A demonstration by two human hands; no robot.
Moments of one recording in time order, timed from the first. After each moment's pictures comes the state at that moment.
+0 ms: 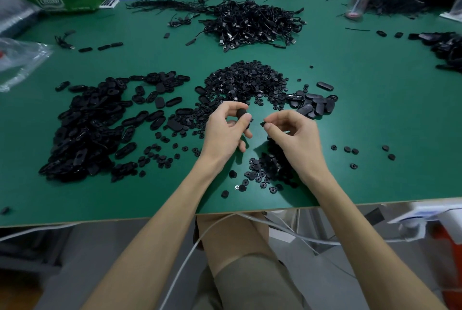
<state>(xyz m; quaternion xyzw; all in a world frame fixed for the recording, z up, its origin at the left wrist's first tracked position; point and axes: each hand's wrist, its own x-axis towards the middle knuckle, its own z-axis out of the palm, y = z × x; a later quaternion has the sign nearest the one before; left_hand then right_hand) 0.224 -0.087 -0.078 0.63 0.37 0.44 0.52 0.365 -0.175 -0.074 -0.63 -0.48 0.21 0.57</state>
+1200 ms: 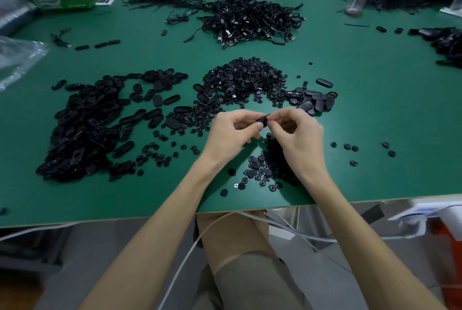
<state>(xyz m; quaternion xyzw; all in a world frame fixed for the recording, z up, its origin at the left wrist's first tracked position) 0.223 -0.089 -0.079 0.71 0.32 0.36 0.51 0.359 -0.178 -0.068 -0.70 -0.48 0.10 0.52</state>
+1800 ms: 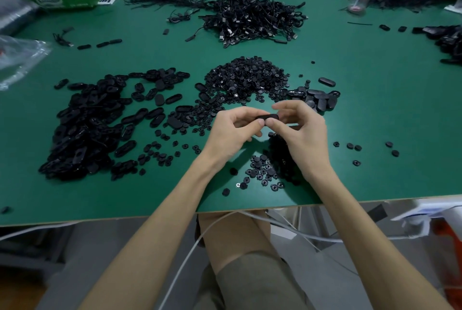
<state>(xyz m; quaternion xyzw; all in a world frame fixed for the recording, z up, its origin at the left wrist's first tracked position) 0.220 -0.089 -0.077 0.70 0.29 0.37 0.53 0.365 -0.178 -0.068 -0.65 -0.47 0.16 0.57</state>
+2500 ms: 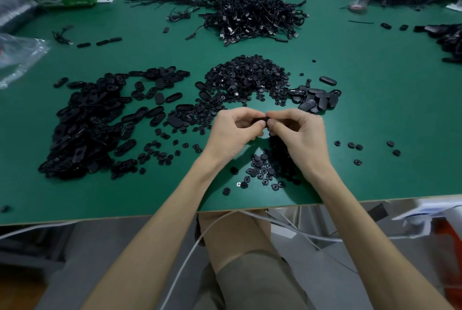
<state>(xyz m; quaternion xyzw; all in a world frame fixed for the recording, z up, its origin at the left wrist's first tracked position) 0.222 -0.089 -0.079 0.71 0.32 0.37 0.51 0.366 -0.176 -0.072 -0.64 -0.47 0.20 0.57</state>
